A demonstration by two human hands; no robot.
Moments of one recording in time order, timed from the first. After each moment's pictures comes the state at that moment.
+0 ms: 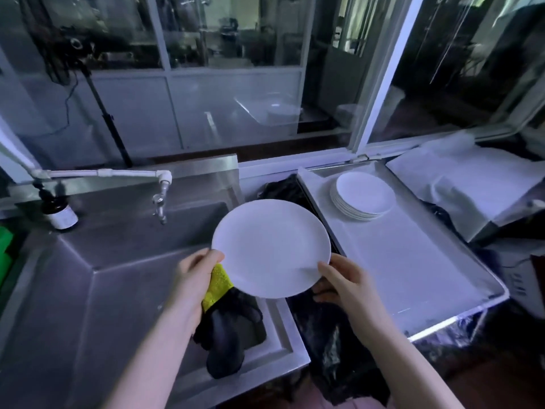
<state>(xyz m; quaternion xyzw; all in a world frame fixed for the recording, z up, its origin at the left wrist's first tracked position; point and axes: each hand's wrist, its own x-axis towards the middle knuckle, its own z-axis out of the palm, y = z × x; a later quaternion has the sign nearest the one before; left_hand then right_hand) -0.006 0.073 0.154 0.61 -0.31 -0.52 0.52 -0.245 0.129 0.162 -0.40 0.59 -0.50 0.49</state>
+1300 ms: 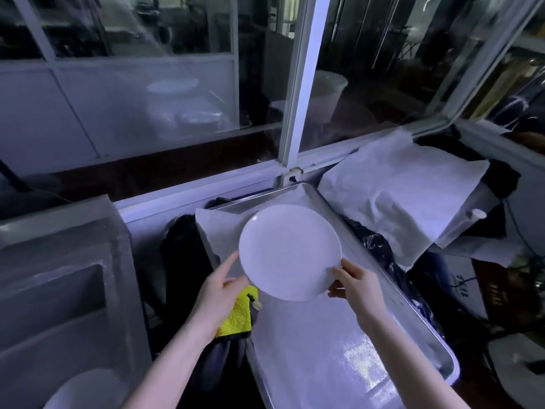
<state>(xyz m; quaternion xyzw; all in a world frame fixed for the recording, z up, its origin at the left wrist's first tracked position) -0.293 -0.136 0.104 0.54 -0.52 -0.58 0.31 -0.545 -0.071 0.105 -0.31 0.72 -0.50 0.37</state>
